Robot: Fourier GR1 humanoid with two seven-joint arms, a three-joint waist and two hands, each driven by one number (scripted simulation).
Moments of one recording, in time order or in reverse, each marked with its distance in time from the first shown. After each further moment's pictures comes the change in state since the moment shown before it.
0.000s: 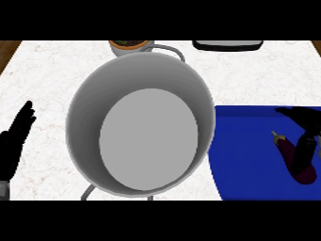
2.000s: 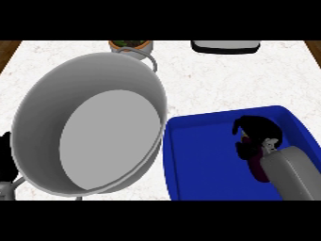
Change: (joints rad) left arm 0.001 -0.125 0.106 -0.039 -0.132 -0.098 0.034; right arm 0.011 0.320 0.036 0.095 0.450 -0.089 -0.228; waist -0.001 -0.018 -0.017
